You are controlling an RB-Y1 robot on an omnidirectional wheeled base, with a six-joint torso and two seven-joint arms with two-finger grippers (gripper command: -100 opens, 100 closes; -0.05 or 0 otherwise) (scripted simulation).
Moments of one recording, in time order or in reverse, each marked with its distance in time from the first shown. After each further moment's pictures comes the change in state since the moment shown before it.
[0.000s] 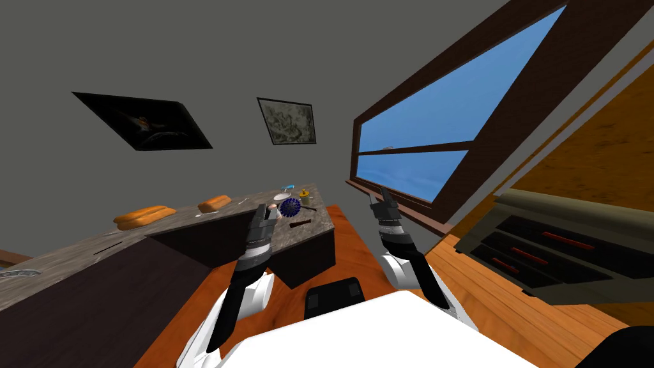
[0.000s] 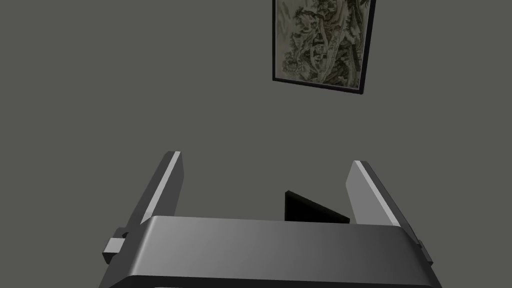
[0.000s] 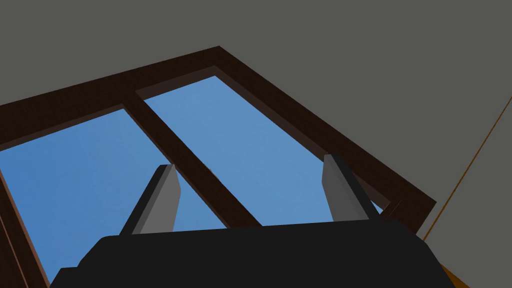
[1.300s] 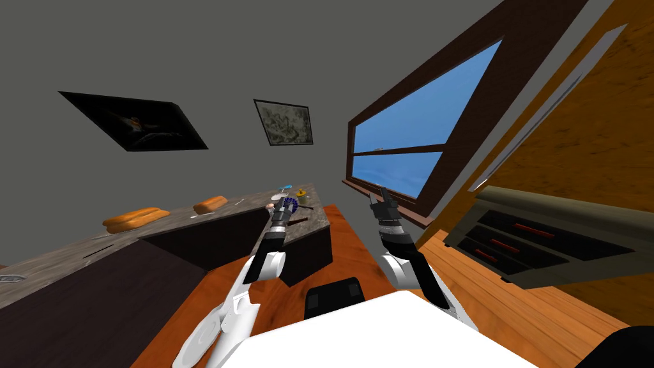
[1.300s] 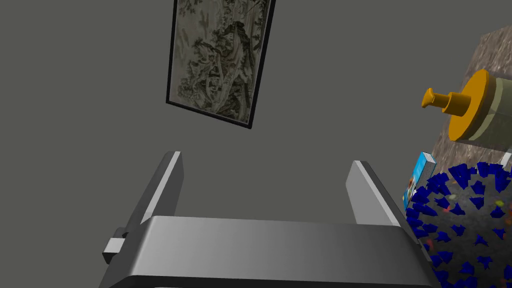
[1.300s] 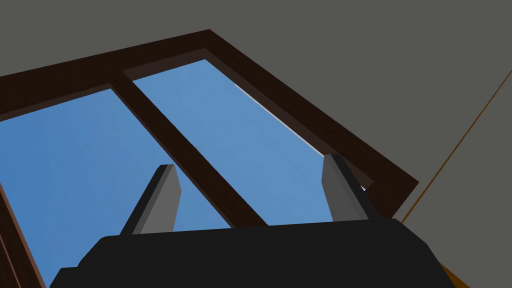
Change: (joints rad) left arm -0.229 0.055 -0.057 0.145 0.080 0.348 0.156; right arm 0.000 0.000 0.000 0.000 0.000 0.000 0.000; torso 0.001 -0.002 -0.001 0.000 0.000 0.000
